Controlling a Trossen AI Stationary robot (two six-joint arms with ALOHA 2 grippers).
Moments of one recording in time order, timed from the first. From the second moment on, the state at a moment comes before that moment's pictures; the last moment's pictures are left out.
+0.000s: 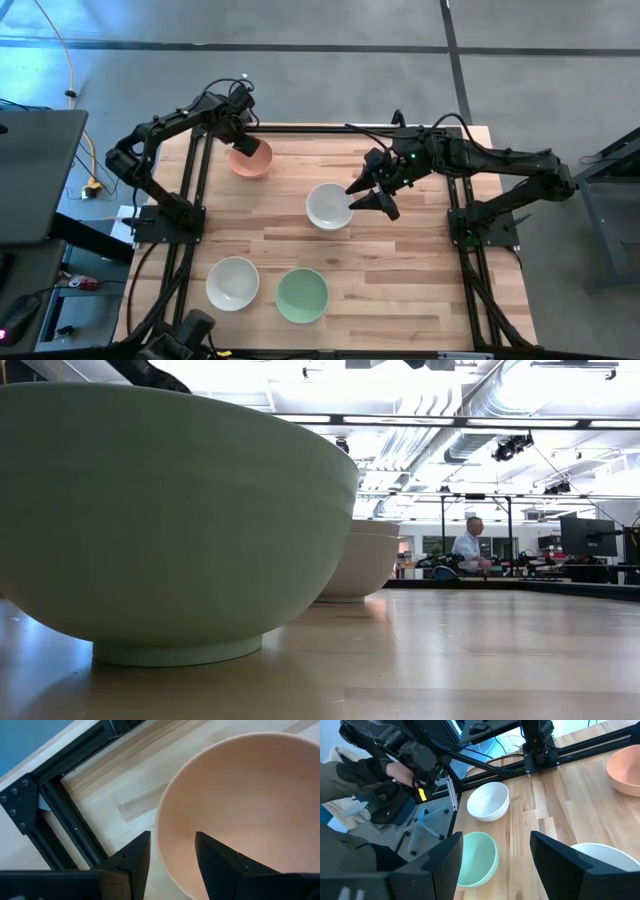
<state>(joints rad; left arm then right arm) 1.06 1.56 1.16 -1.04 -0.15 -0.09 -0.08 1.30 1.35 -0.50 -0.40 0.29</state>
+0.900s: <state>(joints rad) 1.09 1.67 1.15 -1.01 -0.18 -0.08 -0.08 1.30 1.35 -0.50 -0.40 0.29</state>
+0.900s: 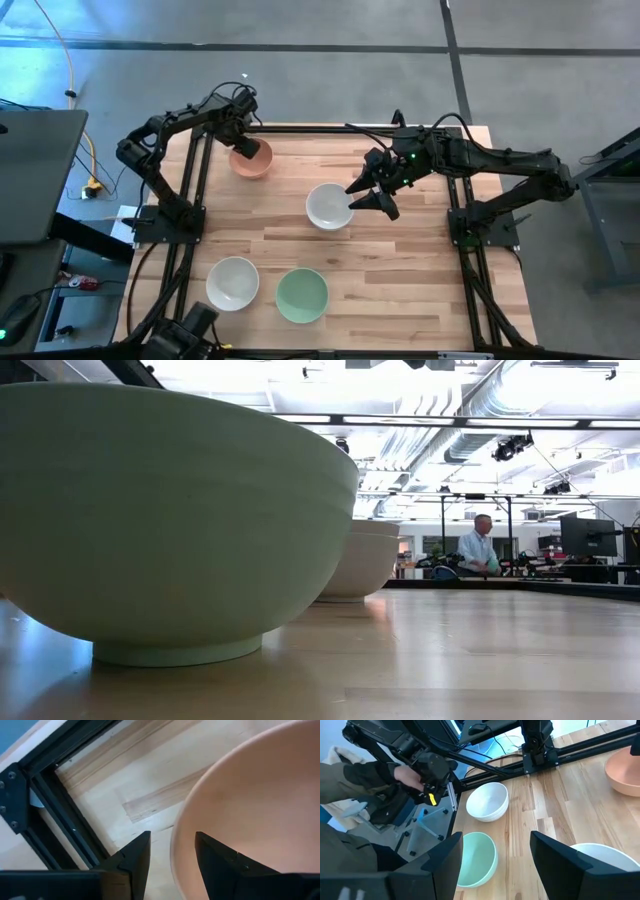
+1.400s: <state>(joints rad) 1.13 1.67 1.15 -1.00 -0.07 -0.05 -0.08 1.30 1.35 -0.50 -0.39 0.28</state>
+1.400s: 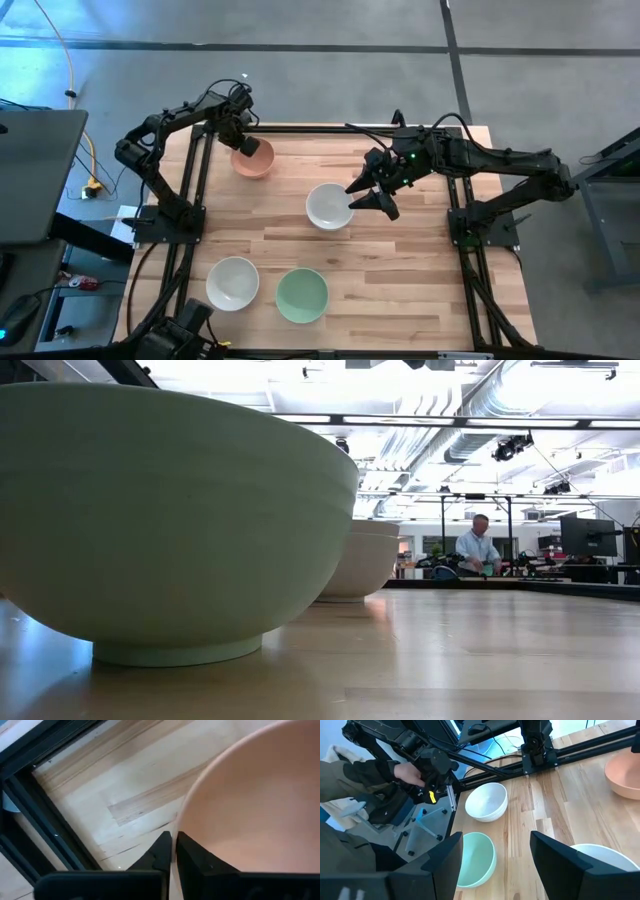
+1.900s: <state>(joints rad) 1.12 1.67 1.15 -1.00 0.13 -0.06 -0.08 1.30 1.35 -0.52 -0.39 0.26</state>
